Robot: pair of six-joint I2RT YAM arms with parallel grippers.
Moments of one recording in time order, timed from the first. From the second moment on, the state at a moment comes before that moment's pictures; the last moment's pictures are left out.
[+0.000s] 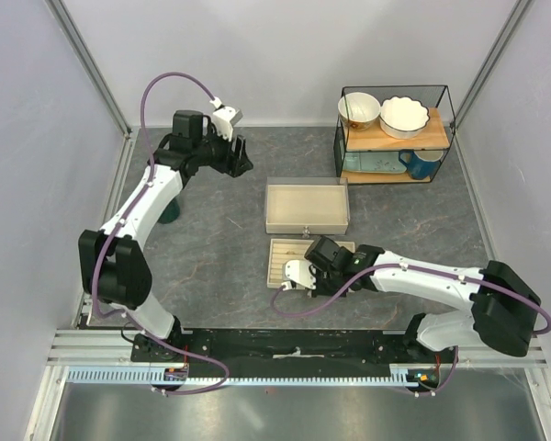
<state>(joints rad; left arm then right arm) -0.24 1.62 1.41 -0.39 0.48 0.14 1.00 1.34 0.77 -0.62 -0.02 -0.54</state>
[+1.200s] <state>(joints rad) -0.35 2.14 2.09 -0.68 0.61 0.23 1.02 1.32 0.88 -0.65 0.04 -0.62</state>
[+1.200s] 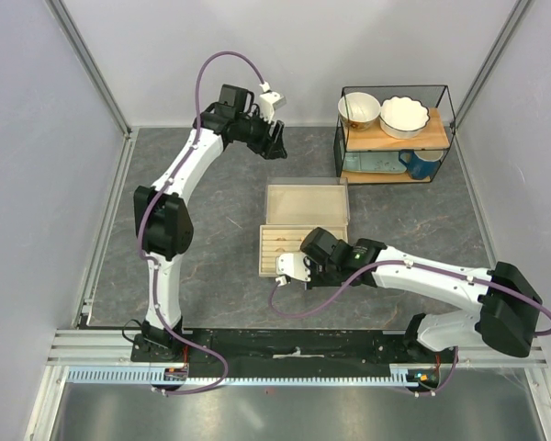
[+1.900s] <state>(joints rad) -0.38 2.23 2.18 -0.69 0.61 0.26 0.93 1.36 0.92 -0.64 0.01 -0.66</state>
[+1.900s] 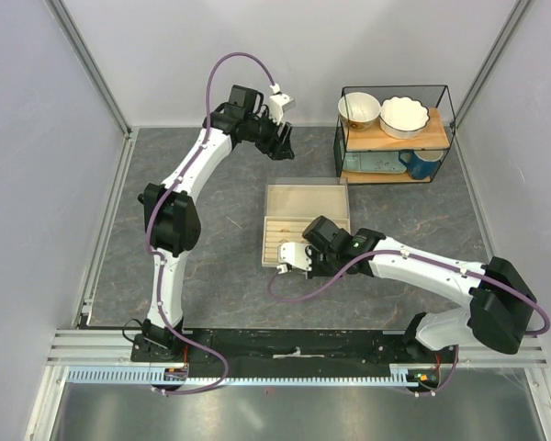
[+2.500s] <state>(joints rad) -0.41 2.26 2.21 -0.69 0.61 0.28 0.90 1.37 0.92 -0.64 -0.03 -0.68</state>
